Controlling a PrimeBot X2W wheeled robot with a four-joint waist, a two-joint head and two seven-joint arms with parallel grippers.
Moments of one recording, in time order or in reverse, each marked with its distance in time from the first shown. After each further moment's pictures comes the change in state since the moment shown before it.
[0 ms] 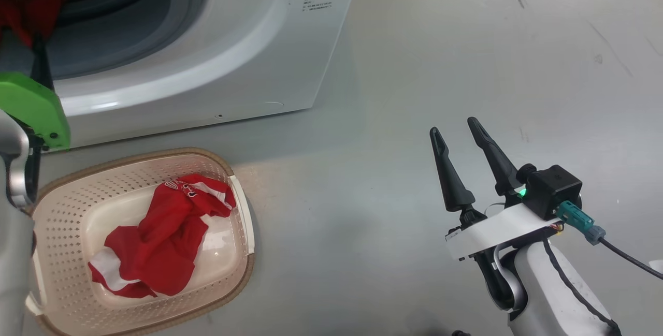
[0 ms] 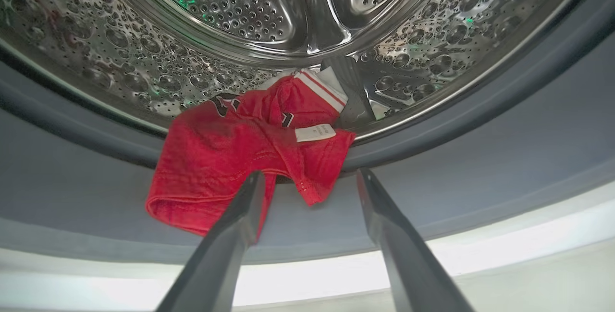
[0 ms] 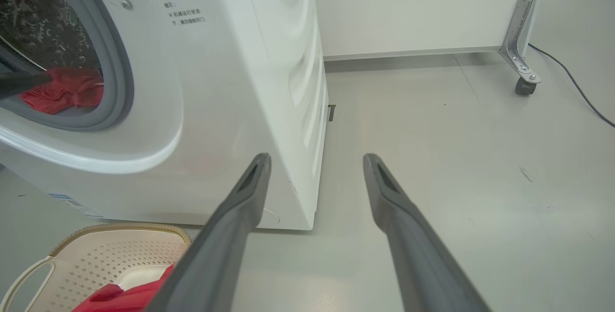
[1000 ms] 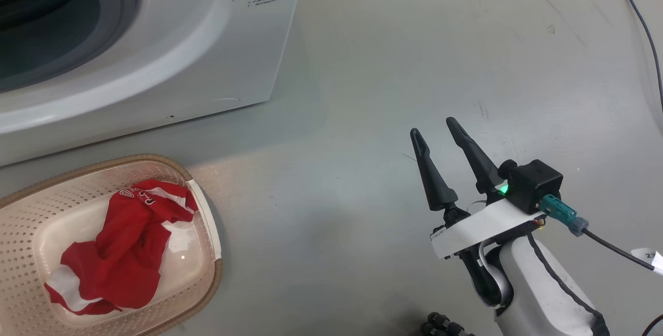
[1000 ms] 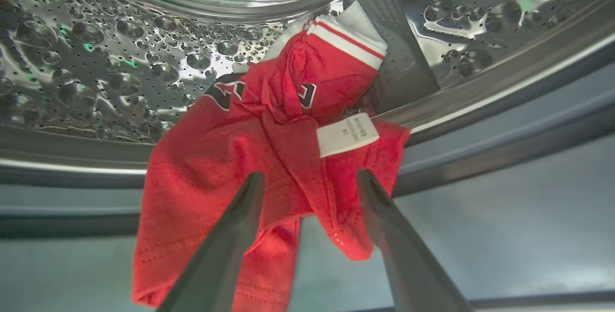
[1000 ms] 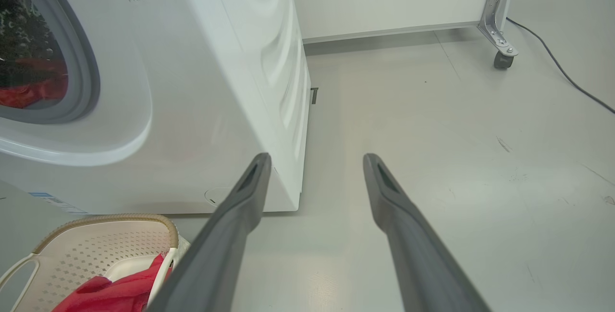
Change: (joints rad) left arm -0.240 0.117 -0.072 0.240 0.165 0.023 0.230; right arm -0.041 0.021 0.044 0.058 0.035 0.013 -0.003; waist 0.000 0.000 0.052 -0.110
